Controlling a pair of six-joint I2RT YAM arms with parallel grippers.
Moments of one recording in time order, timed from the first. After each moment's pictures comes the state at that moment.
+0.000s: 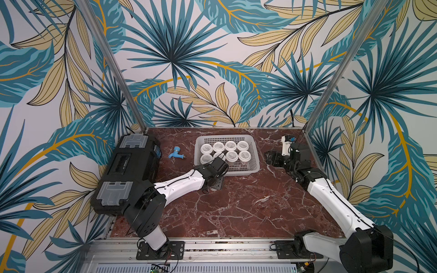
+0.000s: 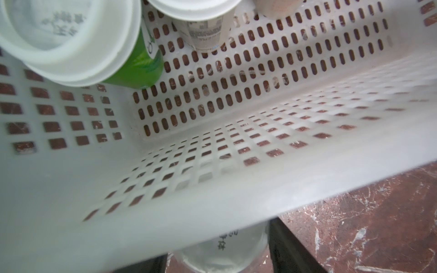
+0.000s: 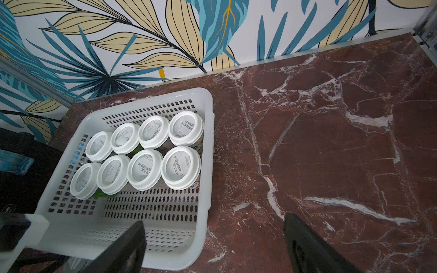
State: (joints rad) left arm -0.75 1.64 1.11 -0.63 -0.20 -0.46; right arm 0.17 1.20 0.91 -0.25 -0.06 0.32
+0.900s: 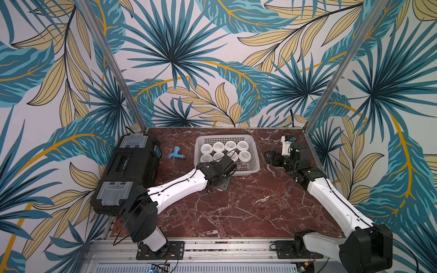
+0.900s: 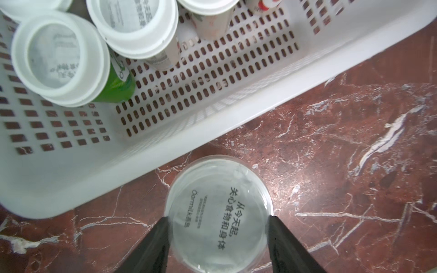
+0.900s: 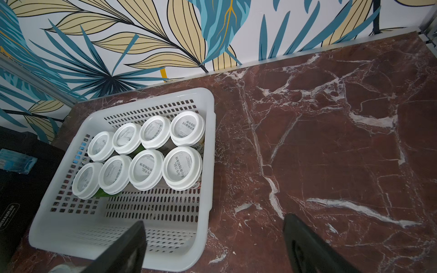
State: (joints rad) left arm -0.85 1.60 1.29 -0.81 -0.19 -0.45; right arm 0.16 1.21 0.91 -0.24 -0.08 0.32
